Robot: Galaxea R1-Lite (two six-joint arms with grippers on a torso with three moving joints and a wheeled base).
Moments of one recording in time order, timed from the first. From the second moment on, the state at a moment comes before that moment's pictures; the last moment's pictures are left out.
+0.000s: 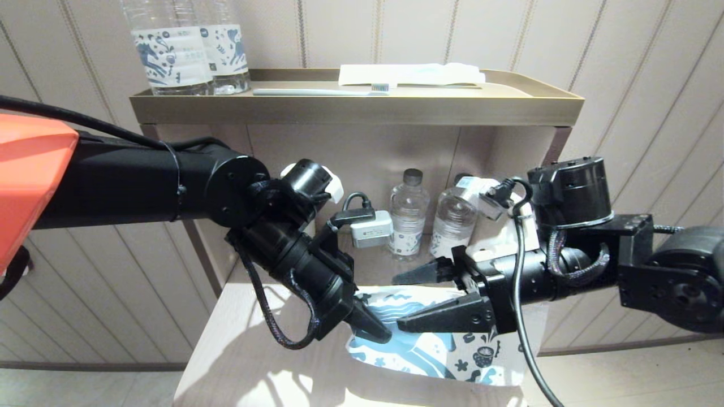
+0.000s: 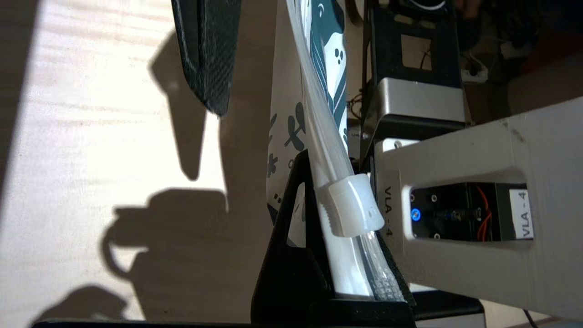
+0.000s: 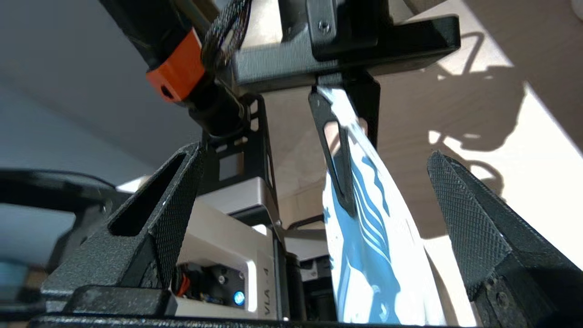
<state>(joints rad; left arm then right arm) -0.69 2.01 -1.62 0.71 -0.81 0.64 0.48 1.65 -0.96 -0.29 1.02 0.02</state>
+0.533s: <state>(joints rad) -0.69 2.02 -1.61 0.66 -0.81 0.58 0.52 1.68 -0.95 -0.44 0.91 0.14</state>
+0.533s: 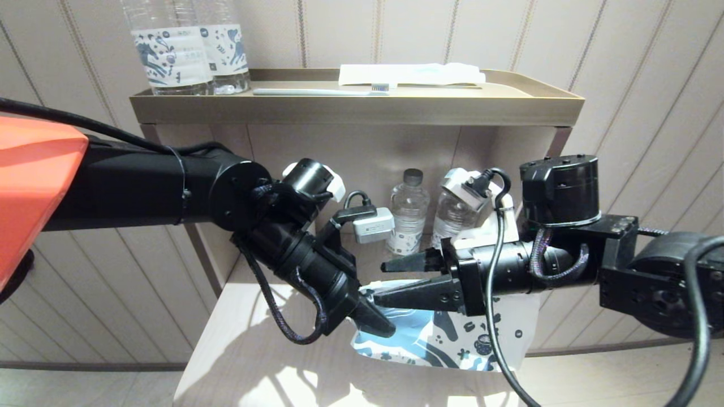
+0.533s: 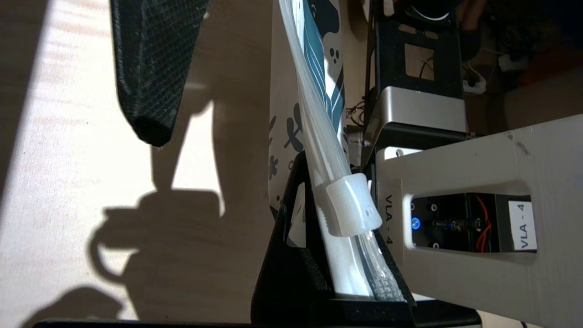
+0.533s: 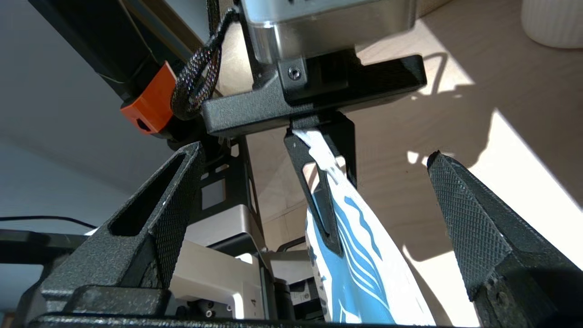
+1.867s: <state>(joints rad) -0.69 2.00 -1.59 0.66 -0.83 0.59 0.52 1.69 -0.91 -0.46 0.93 0.03</state>
